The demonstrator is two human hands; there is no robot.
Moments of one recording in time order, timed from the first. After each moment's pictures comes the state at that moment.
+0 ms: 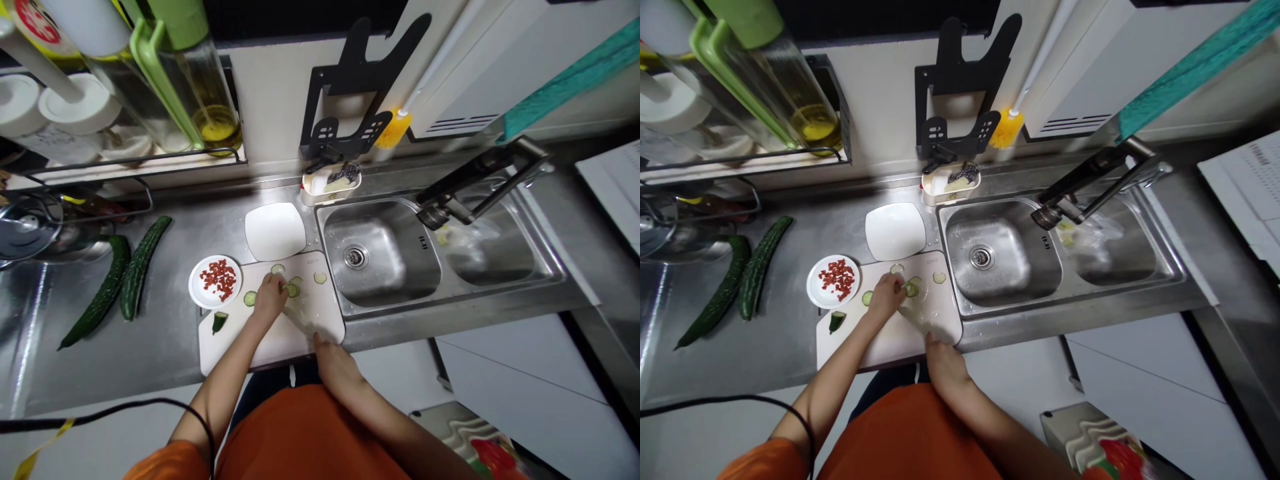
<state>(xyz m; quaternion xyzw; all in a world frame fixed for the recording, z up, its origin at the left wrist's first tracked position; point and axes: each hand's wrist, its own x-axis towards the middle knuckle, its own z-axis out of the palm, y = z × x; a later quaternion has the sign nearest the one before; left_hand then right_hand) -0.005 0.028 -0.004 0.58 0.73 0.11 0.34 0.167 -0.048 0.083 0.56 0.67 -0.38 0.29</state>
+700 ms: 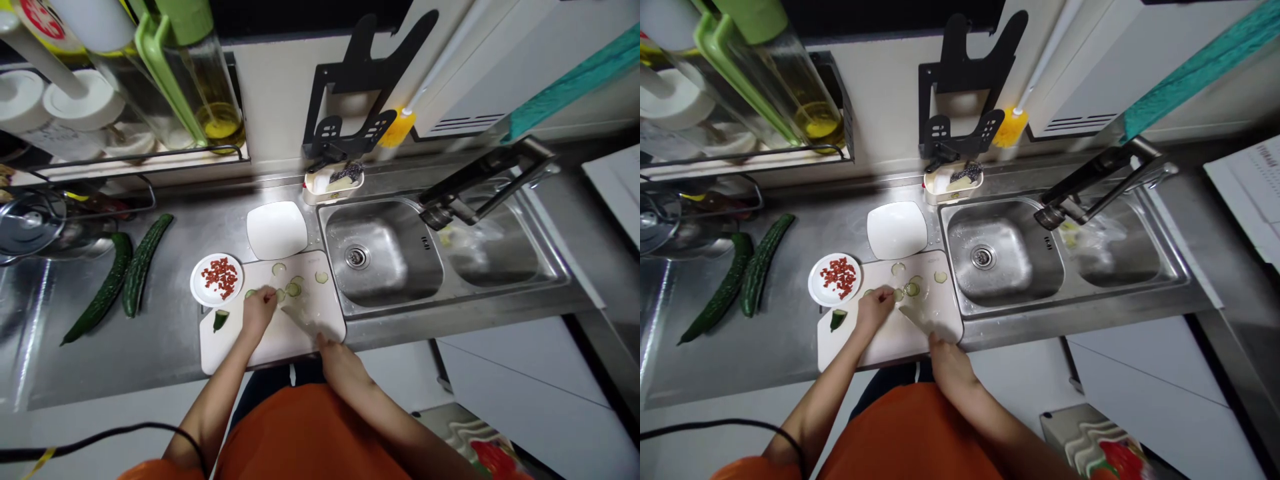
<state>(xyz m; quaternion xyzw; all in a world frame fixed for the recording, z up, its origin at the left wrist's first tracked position) -0.026 -0.009 0.006 0.50 0.77 0.18 0.36 0.178 -0.048 0.085 0.54 0.69 -0.38 0.29</state>
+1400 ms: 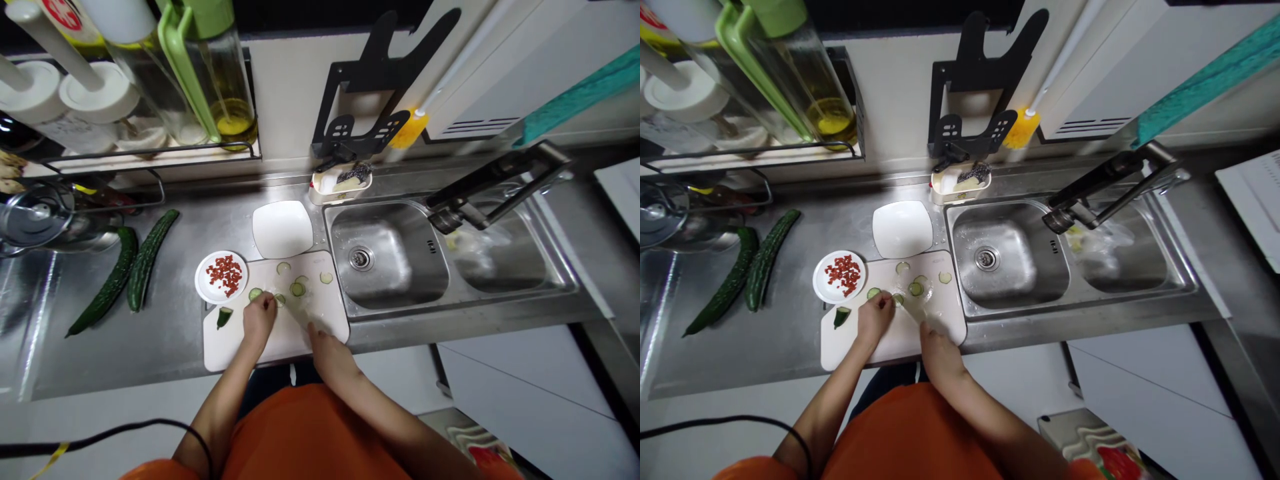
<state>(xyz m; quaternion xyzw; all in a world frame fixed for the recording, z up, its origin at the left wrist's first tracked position) -0.026 -0.031 0.000 0.46 0.81 0.15 0.33 0.147 -0.037 0.085 0.55 0.71 -0.34 0.28</state>
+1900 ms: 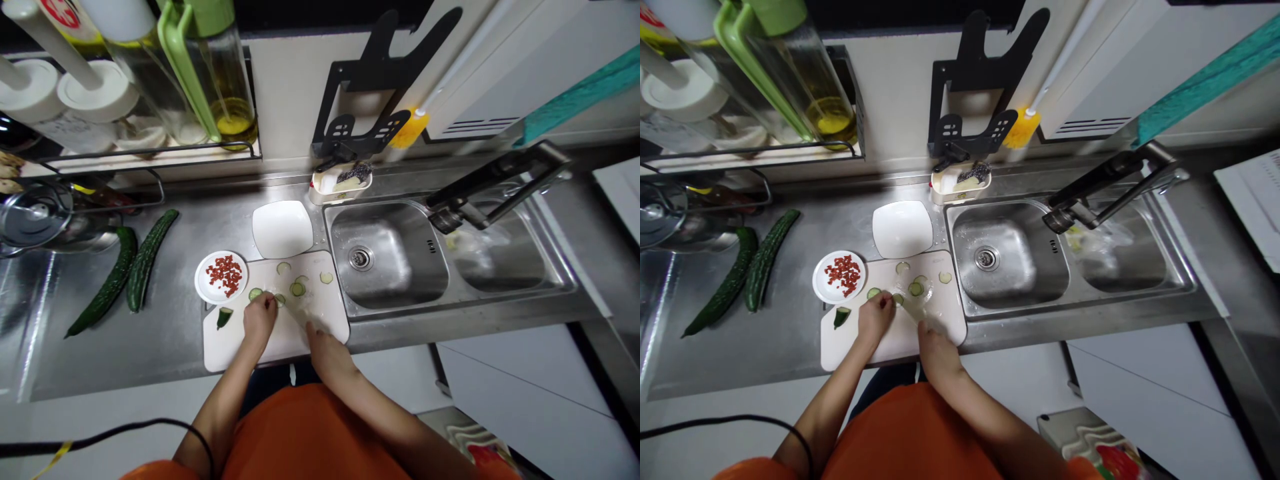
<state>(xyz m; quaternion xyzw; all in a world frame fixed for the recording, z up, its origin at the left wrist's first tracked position) -0.026 -0.030 0.001 0.47 0.81 0.13 0.32 0.140 -0.034 0.088 0.55 0.71 -0.33 0.28</state>
